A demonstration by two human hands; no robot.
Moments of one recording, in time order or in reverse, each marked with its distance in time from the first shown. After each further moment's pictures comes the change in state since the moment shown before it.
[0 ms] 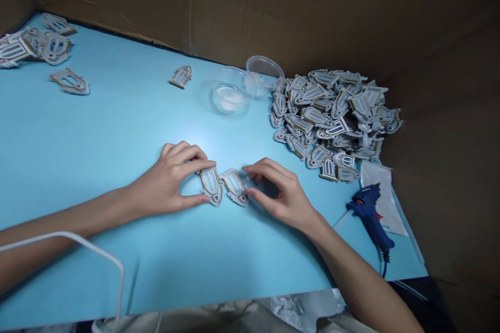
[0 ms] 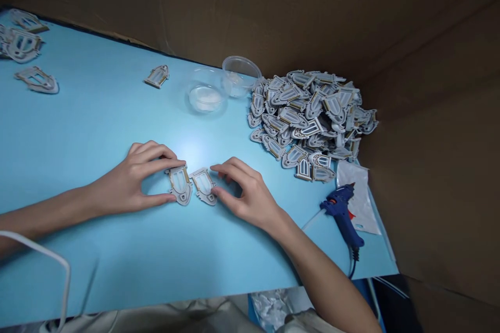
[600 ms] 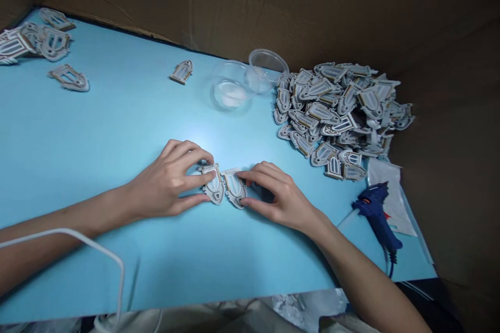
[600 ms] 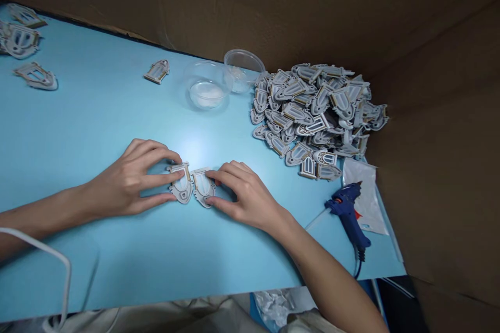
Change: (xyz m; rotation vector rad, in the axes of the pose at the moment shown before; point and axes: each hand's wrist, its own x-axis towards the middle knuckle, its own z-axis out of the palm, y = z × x) left_hand -0.002 0.007 -0.007 0.135 0.022 0.194; right_hand 0.000 0.005 0.003 -0.104 -0.155 -0.115
